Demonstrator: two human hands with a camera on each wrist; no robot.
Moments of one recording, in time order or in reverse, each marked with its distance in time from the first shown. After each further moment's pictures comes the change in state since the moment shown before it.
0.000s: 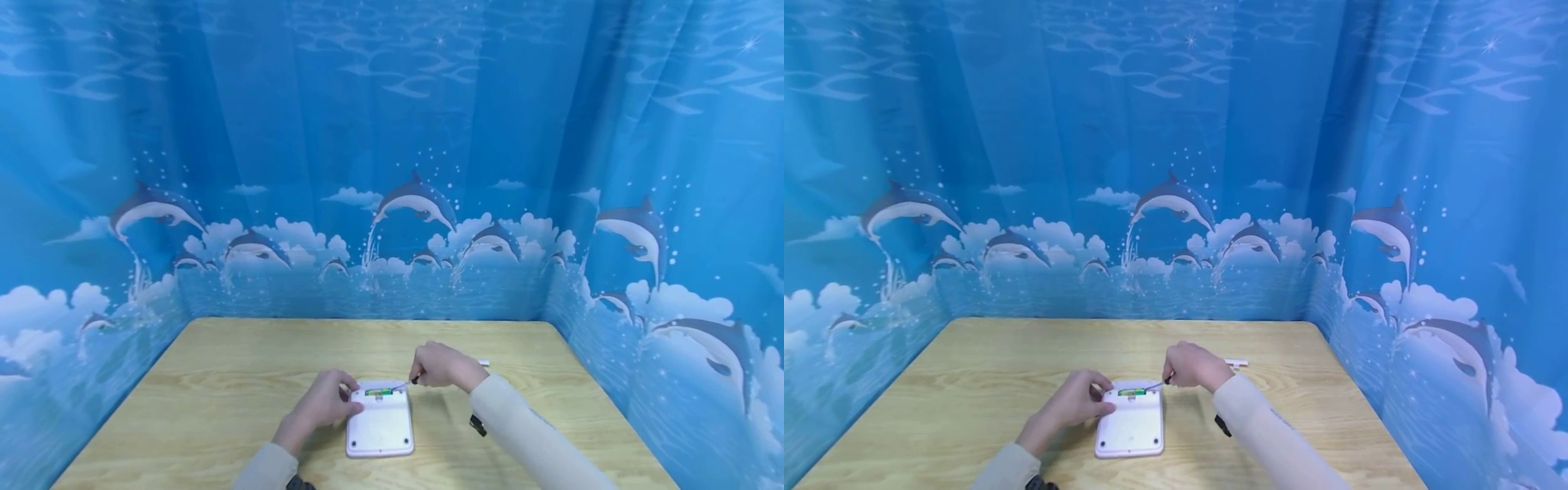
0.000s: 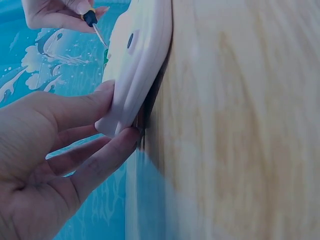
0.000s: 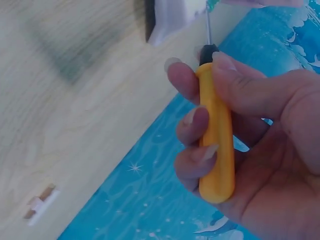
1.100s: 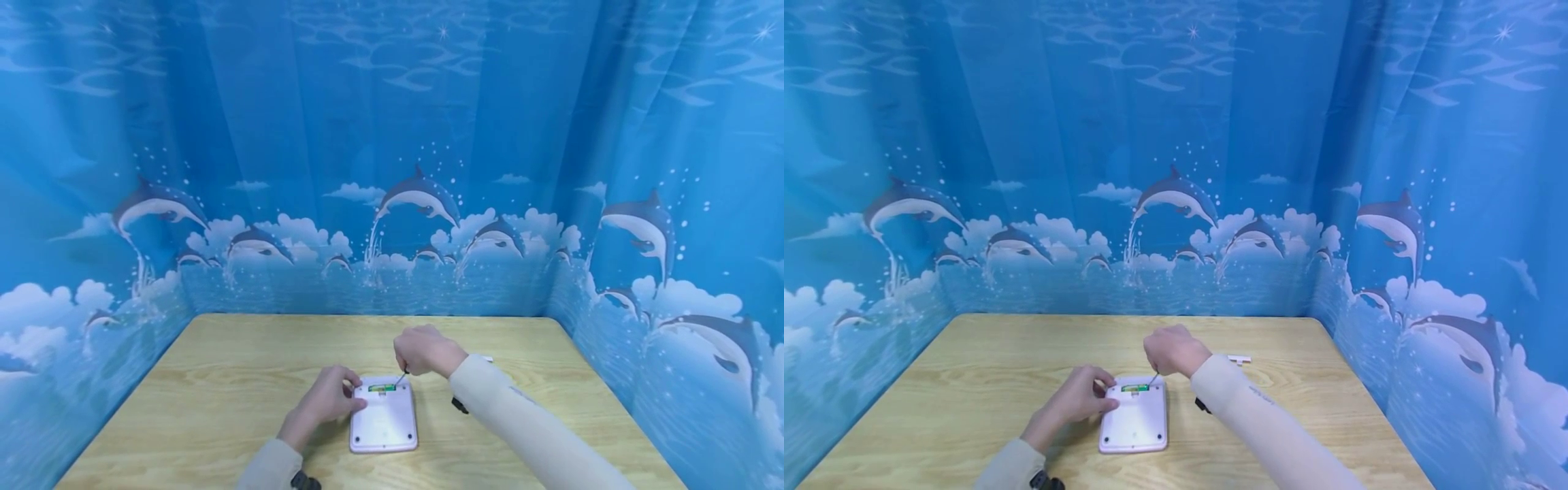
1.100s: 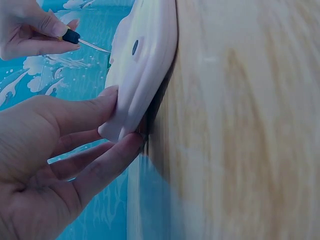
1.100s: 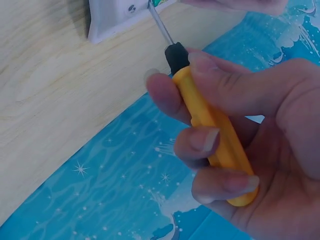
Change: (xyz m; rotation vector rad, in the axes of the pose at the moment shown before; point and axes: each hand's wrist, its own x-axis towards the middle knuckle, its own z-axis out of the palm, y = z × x) left_hand 0.003 0.001 0.001 0.008 -0.002 -0.050; right_hand 0.016 -0.051 -0.022 -0.350 -0.023 -0.008
